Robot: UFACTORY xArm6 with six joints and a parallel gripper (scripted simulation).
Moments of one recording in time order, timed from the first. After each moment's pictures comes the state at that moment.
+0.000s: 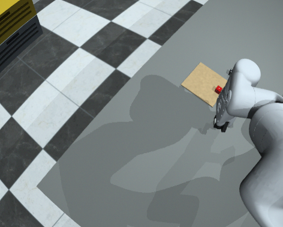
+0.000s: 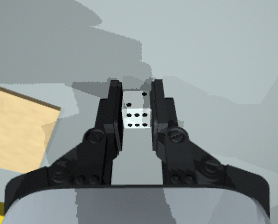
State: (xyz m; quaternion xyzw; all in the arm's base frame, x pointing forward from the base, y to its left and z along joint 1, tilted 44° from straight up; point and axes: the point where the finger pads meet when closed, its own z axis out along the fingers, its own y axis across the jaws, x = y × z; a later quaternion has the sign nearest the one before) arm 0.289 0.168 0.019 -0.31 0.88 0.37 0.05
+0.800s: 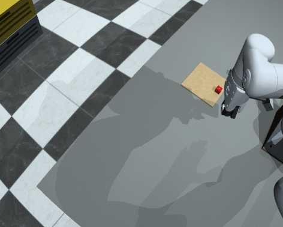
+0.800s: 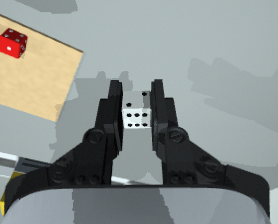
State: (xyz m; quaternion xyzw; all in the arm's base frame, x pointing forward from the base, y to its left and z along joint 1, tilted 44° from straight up) arm 0.302 0.106 0.086 -0.31 0.88 0.37 0.05
